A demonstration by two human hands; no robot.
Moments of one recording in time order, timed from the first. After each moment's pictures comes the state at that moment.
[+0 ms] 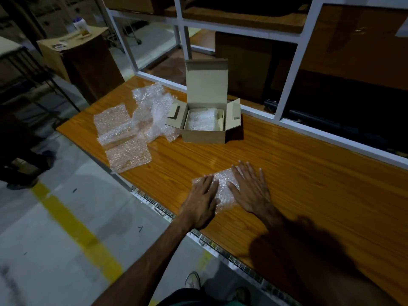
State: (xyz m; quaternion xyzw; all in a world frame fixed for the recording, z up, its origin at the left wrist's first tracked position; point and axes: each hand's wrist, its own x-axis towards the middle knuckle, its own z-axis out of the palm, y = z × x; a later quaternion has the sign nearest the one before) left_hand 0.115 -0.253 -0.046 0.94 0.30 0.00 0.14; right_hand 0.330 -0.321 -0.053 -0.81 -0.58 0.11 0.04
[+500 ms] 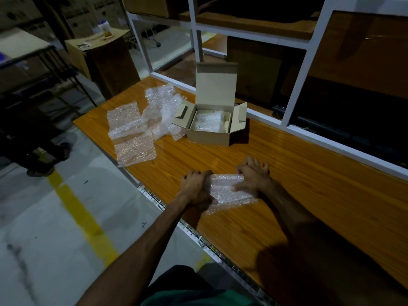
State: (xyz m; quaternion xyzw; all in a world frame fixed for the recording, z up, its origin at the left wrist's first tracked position) left_hand 0.136 -0.216 -0.009 0.87 0.44 -0.04 0.20; right_hand 0.373 -0.281 -0.009 -0.76 -0.61 0.24 0.03
